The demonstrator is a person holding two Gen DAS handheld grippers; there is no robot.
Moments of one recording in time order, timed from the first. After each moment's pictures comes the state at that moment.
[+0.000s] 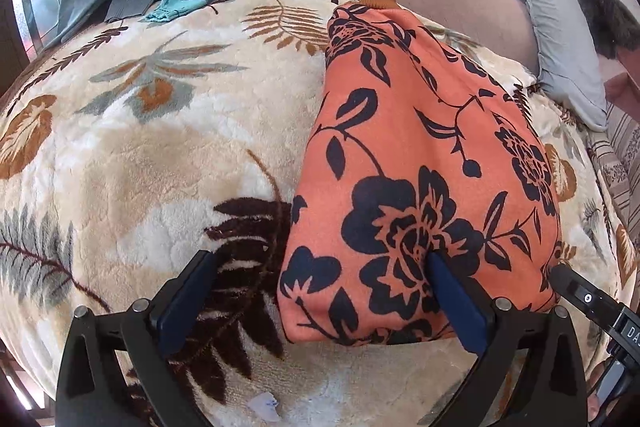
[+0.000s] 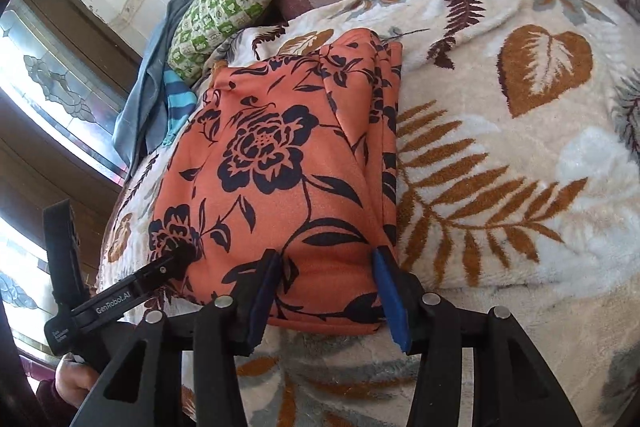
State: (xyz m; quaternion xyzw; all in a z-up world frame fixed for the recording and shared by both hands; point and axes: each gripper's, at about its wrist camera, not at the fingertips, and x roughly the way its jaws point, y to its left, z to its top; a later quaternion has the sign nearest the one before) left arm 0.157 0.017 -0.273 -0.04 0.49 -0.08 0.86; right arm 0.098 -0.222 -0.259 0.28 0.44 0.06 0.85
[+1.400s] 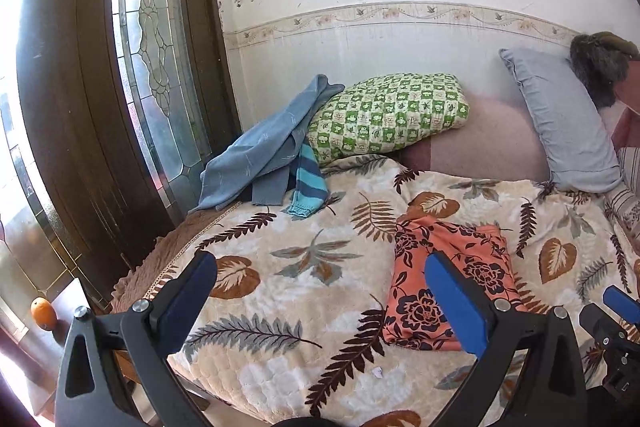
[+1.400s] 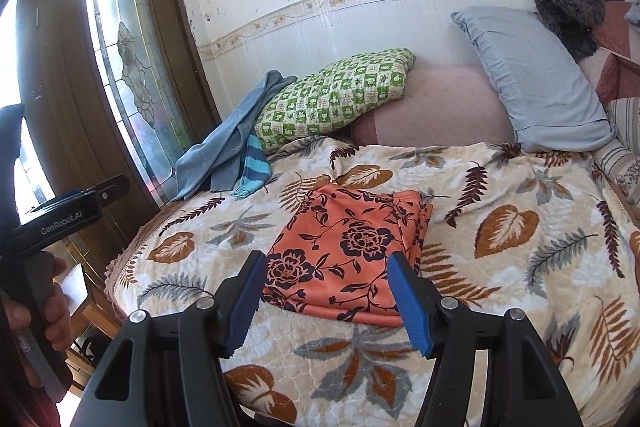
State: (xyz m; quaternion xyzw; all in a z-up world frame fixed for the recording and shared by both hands) left arm 0.020 0.051 -0.037 0.06 0.26 0.05 0.96; right arm -0.025 -0.157 -0.075 0.13 0.27 0.06 0.95
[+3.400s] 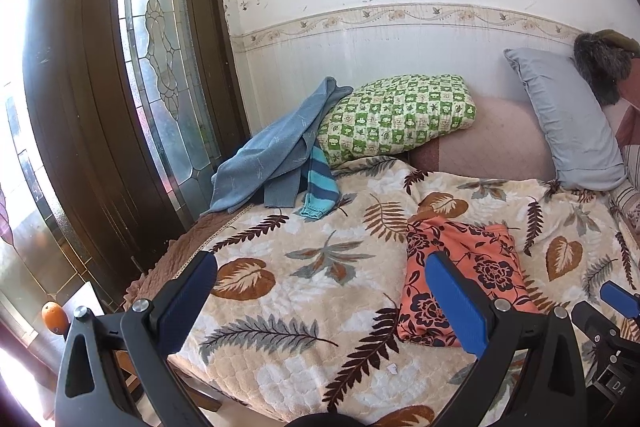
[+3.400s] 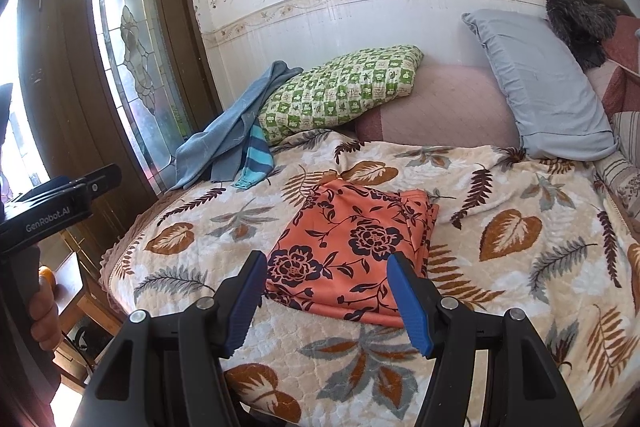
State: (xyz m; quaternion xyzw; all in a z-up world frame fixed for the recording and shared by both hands) left arm 0.011 0.062 -0.028 0.07 0.25 0.07 0.96; right arm -0.019 -0.132 -0.069 0.10 0.28 0.05 0.95
